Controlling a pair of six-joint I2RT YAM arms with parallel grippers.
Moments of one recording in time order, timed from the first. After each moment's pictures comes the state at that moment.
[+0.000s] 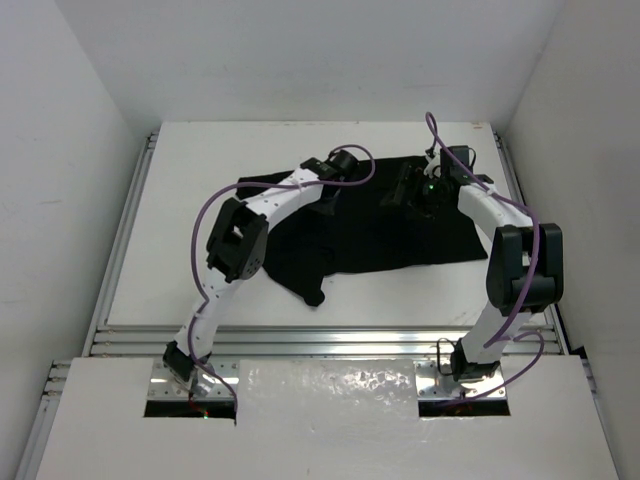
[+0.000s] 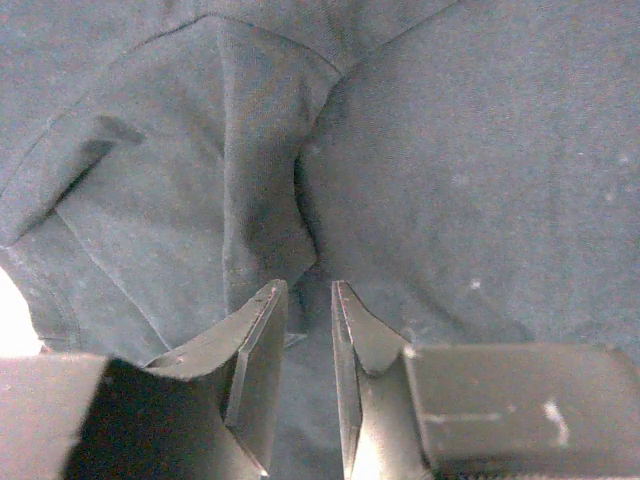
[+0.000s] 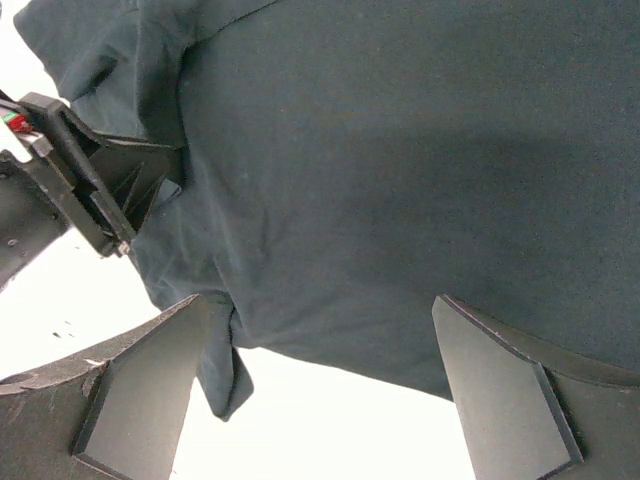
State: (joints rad) left arm -0.61 2.38 2.10 -0.91 -0.40 -0.26; right arm 0.04 1.75 1.20 -0.39 -0.48 0.43
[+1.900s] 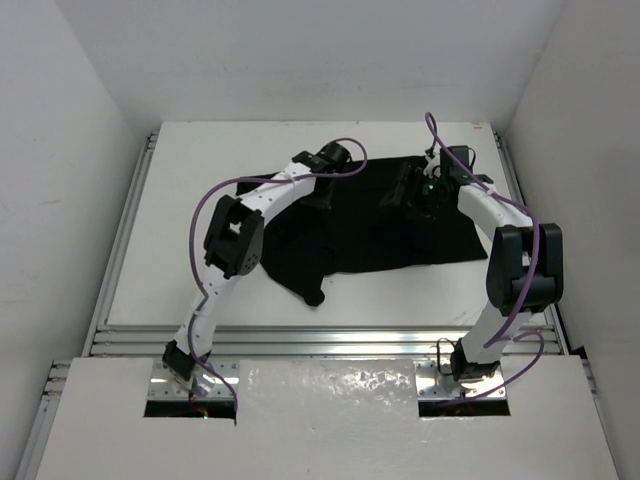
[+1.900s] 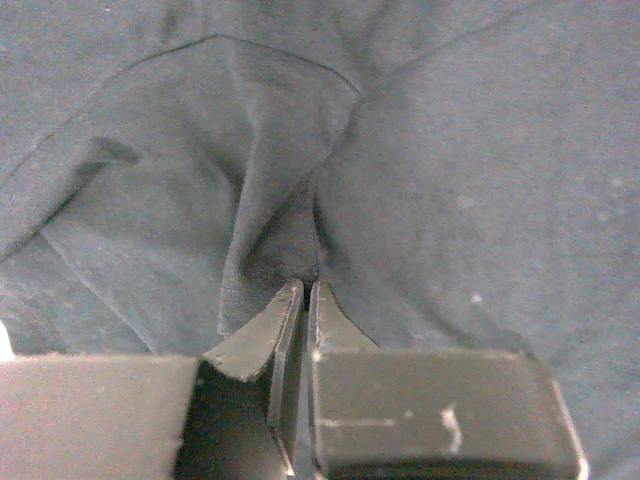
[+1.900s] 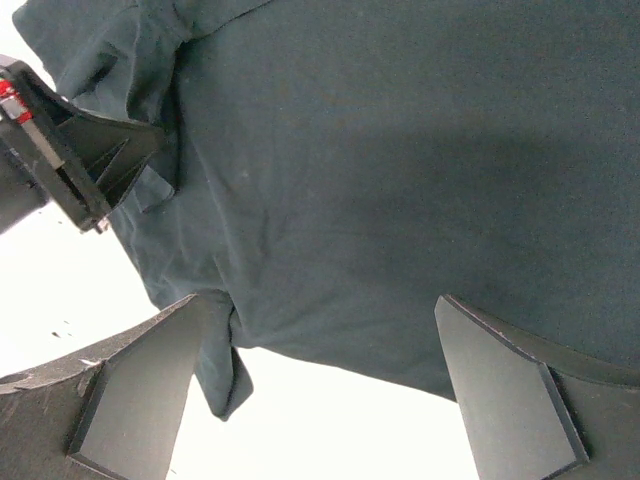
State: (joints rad) left arm -0.56 2.41 2.15 -0.92 -0.30 -0.26; right arm 0.04 1.75 1.20 -0.39 -0.48 0.43
